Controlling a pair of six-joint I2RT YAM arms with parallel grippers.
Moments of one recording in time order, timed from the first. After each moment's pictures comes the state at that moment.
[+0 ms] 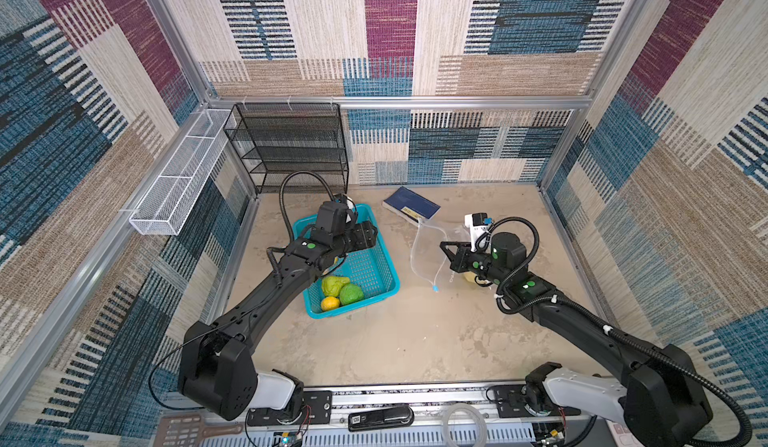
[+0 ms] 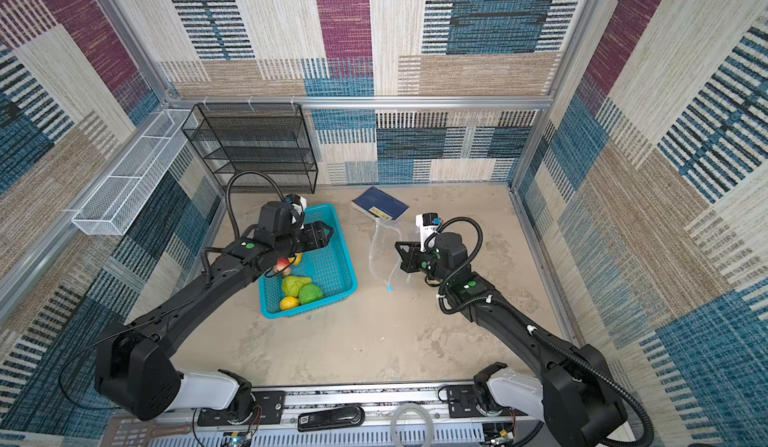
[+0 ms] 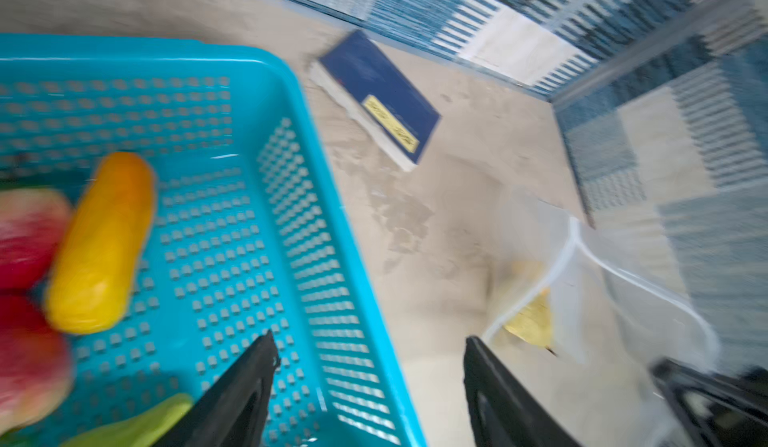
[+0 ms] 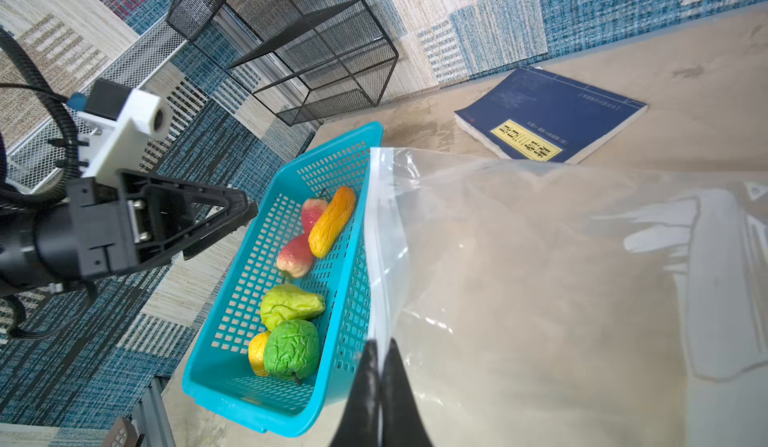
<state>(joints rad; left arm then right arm) -0.40 1.40 1.12 -0.38 0.07 -0.53 0.46 1.16 0.69 0.15 -0.28 0.54</state>
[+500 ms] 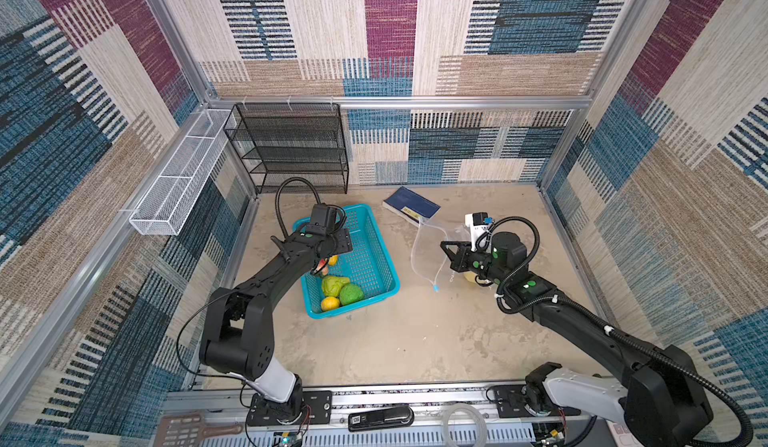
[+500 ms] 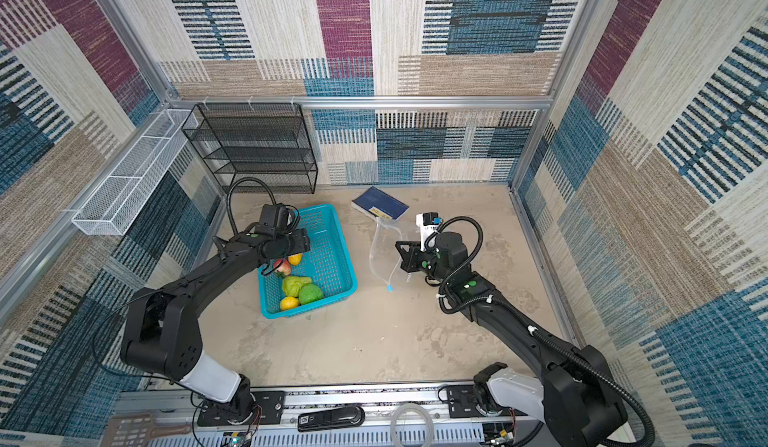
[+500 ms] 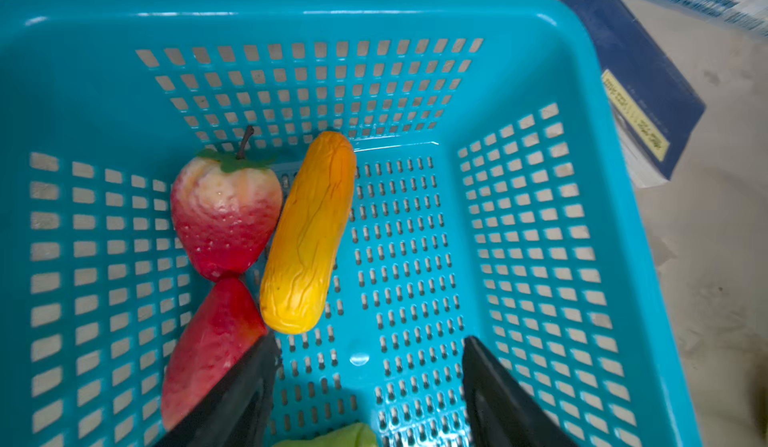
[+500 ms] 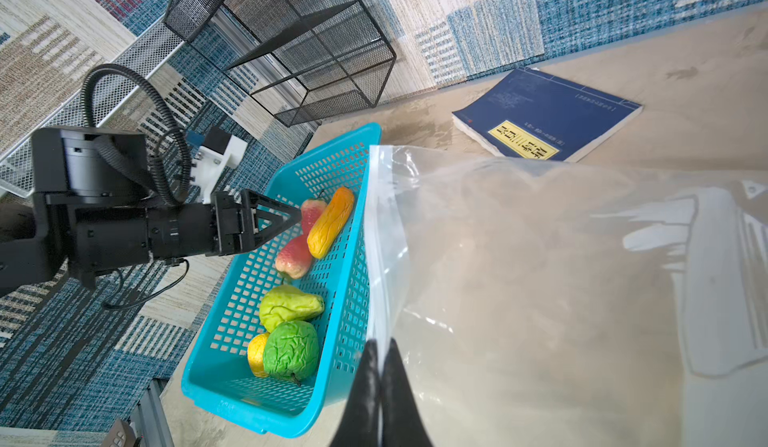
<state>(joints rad) -0.25 1.62 1.15 -0.44 -0.08 -0.41 0.46 1.15 0.70 0.14 -0.28 0.54</state>
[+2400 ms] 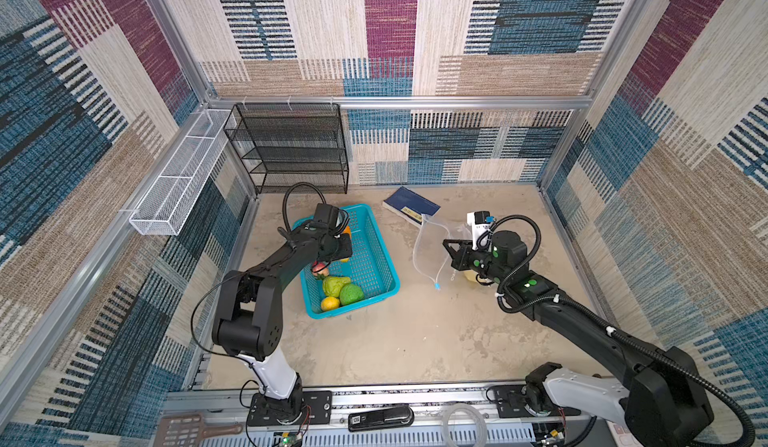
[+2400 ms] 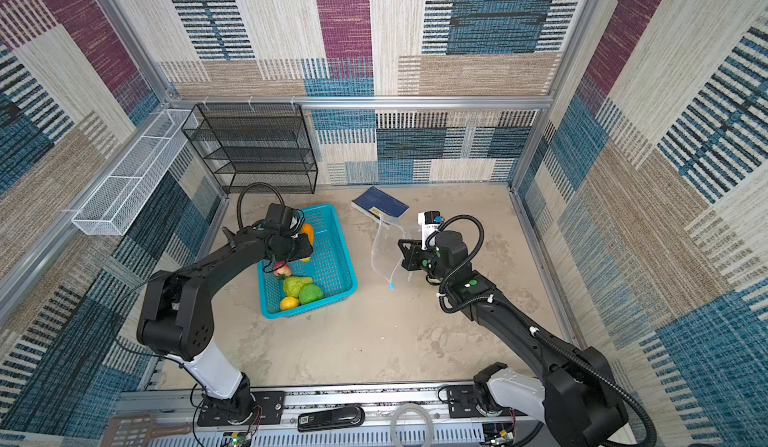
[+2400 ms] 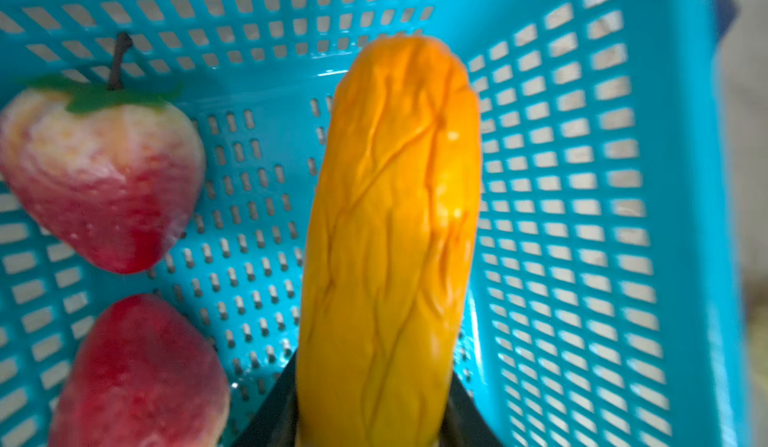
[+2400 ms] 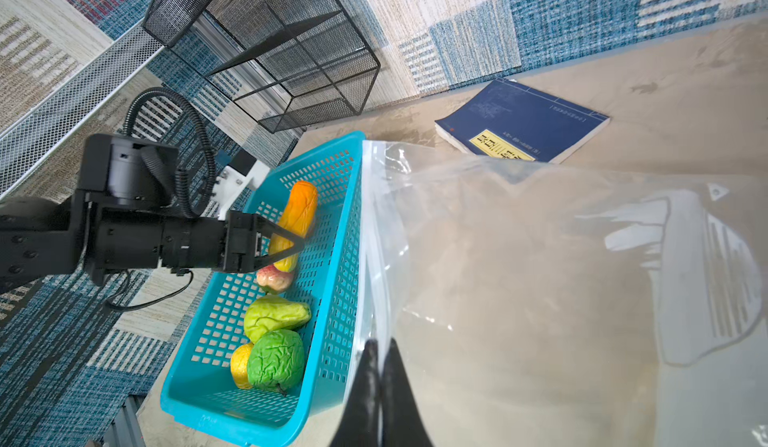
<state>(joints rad) -0.24 1.68 1.17 -0.50 0.15 -0.40 0.46 1.15 0.71 0.11 -0.23 0.51</state>
